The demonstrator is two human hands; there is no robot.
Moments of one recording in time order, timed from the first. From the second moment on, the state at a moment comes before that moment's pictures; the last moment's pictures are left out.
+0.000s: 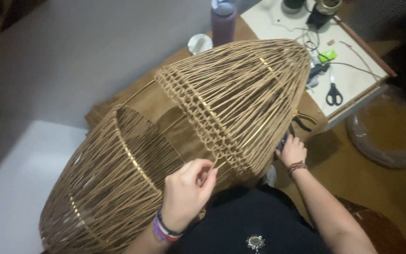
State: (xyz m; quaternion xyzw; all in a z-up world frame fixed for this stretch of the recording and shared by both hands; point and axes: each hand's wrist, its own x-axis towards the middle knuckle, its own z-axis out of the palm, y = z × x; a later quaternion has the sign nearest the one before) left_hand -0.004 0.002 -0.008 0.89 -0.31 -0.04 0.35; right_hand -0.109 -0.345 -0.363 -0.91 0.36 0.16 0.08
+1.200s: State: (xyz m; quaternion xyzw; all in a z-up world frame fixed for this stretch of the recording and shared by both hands) left_hand 0.079 0.001 0.021 0.75 -0.31 -0.49 0.31; right_hand -0.145 -0.191 -0.093 -0.82 0.01 0.06 0.57
